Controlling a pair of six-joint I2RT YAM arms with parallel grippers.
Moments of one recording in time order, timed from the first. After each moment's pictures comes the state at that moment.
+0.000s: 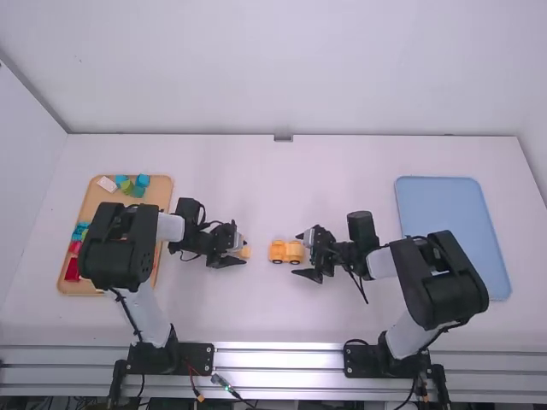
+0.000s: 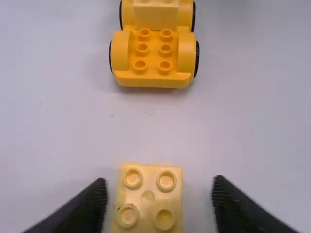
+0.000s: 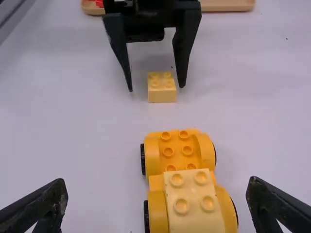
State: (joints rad) left arm 0.00 1.92 0.75 -0.27 0.94 1.47; right arm 0.25 1.75 0.45 0.42 -1.04 -0.86
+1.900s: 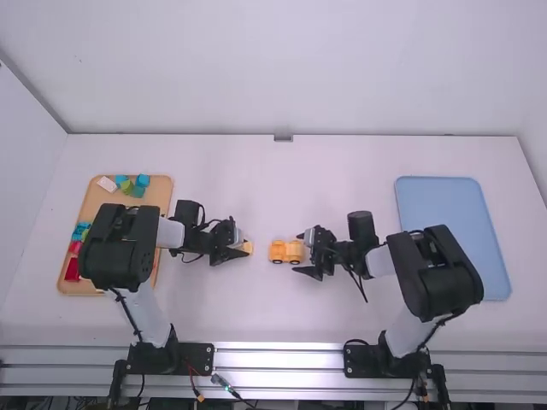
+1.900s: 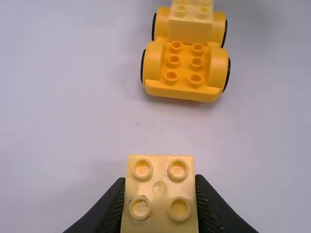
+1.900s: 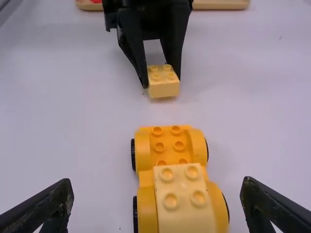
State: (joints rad) left arm 0.00 1.92 0.69 -0.04 0.99 1.26; right arm 0.24 1.82 0.46 0.48 -1.03 -0.86
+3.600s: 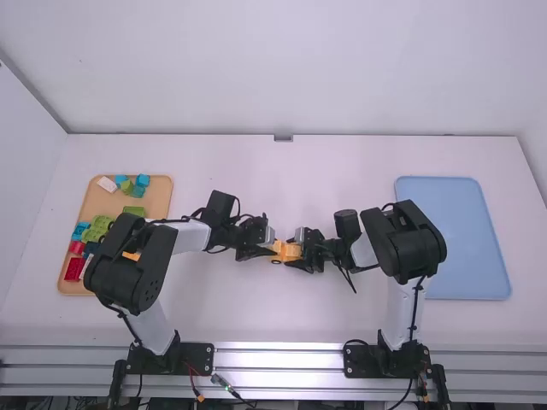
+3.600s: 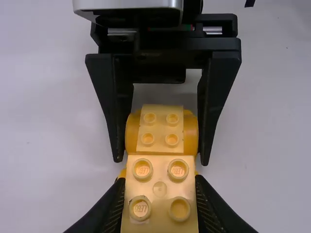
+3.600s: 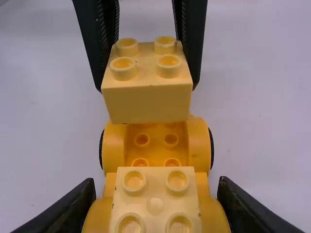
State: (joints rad) left arm -0.28 1.80 0.75 -0.01 0.93 1.07; right arm 0.29 2.09 0.57 0.64 -1.05 -0.82
